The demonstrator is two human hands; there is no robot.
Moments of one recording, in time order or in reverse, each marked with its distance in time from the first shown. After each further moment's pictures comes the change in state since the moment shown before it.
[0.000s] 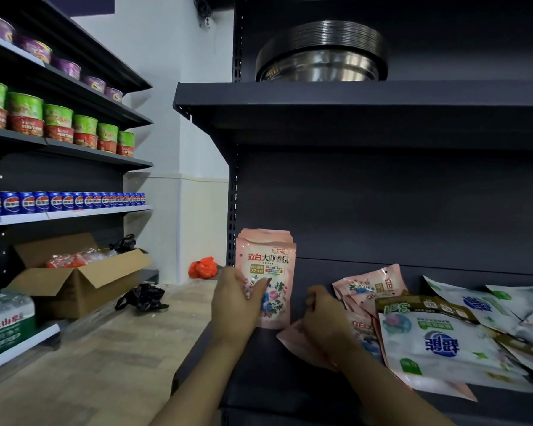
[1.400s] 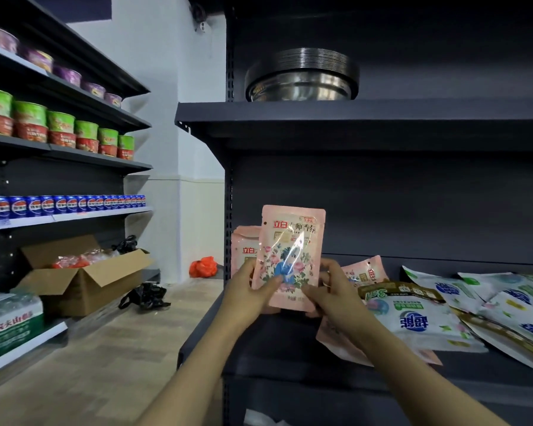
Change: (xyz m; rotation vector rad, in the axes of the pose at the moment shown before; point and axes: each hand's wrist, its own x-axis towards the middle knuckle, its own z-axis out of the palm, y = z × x) left_hand -0.036 0.049 -0.031 -0.446 -0.398 -0.027; right_hand -0.047 0.000 -0.059 0.699 -0.187 -0.155
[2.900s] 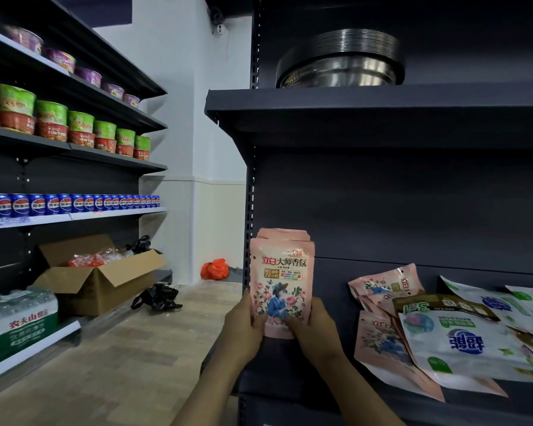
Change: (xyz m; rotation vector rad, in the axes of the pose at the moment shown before) left_hand 0.008 -0.076 -0.035 0.387 0.070 -0.064; right_hand 0.037 0.066 0.081 -0.258 0.169 0.122
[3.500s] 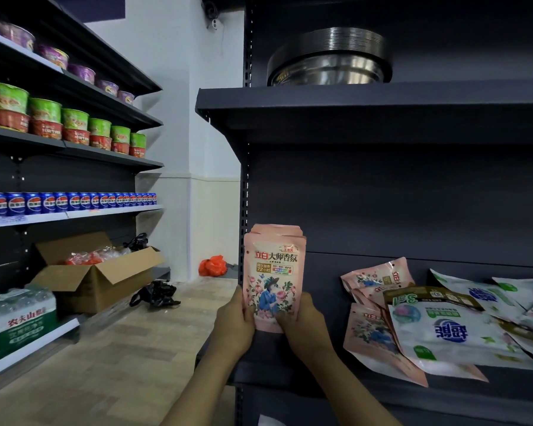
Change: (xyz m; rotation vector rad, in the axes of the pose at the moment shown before) left_hand -0.001 -0.004 0.002 0.089 0.060 -0.001; right_hand -0.010 -0.004 -0.001 -0.102 -0.011 -0.025
